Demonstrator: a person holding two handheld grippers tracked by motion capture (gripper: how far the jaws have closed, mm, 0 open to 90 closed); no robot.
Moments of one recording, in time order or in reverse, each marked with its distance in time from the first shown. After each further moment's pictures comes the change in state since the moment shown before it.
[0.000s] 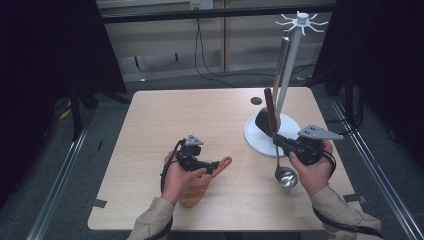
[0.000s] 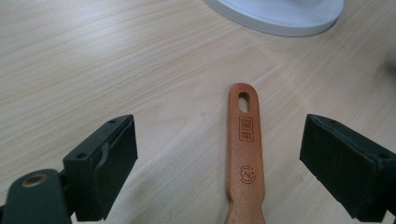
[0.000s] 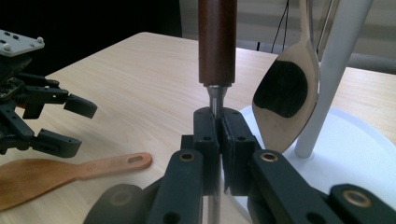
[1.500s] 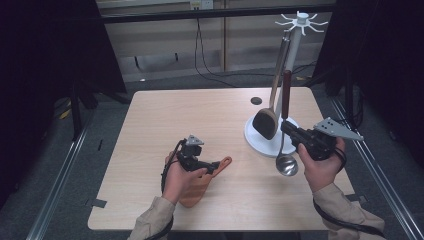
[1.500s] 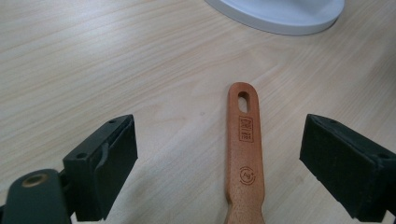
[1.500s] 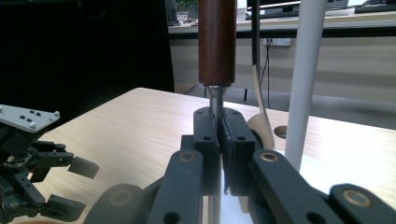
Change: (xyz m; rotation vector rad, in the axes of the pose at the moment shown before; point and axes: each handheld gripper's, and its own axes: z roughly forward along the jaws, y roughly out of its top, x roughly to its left) left arm 0.000 0.000 0.002 0.021 0.002 0.013; right arm 0.001 0.024 -0.024 -0.206 -0.047 0.034
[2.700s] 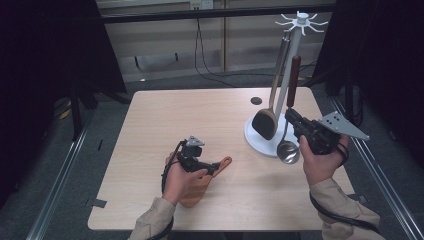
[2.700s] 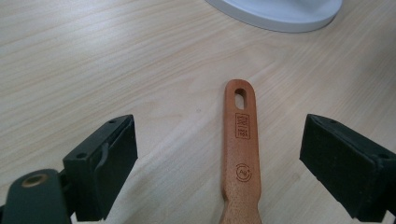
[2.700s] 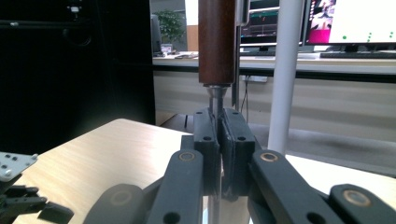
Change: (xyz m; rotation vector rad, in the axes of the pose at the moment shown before) left arm -0.002 -0.002 0.001 -0.004 -0.009 -0.002; right arm 0.008 0.022 -0.002 -0.133 -0.083 -0.055
